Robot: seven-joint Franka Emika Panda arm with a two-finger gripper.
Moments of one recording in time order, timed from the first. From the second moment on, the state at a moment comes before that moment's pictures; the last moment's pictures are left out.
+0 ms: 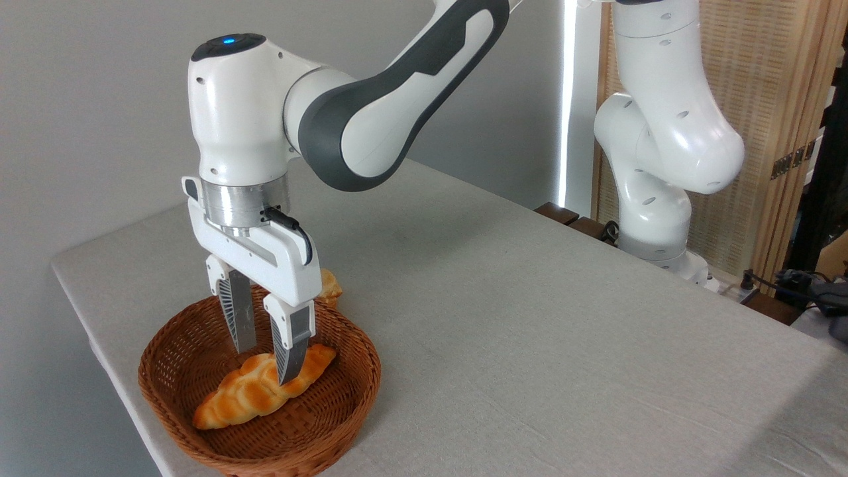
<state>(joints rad) -0.21 0.22 0.05 -1.80 -0.02 2.20 0.49</state>
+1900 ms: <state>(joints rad) -0.21 0.19 0.05 -1.79 0.02 2.22 0.49</state>
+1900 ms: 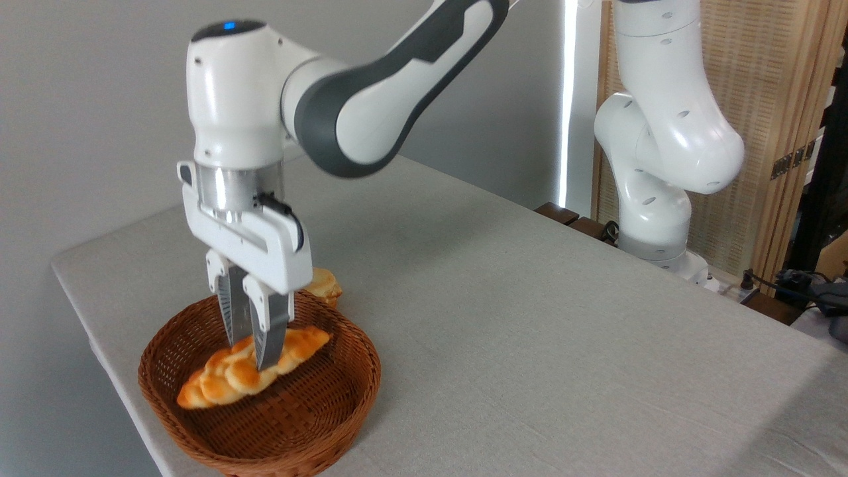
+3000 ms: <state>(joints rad) -0.21 -0.06 0.05 -1.90 -0.10 1.69 0.48</state>
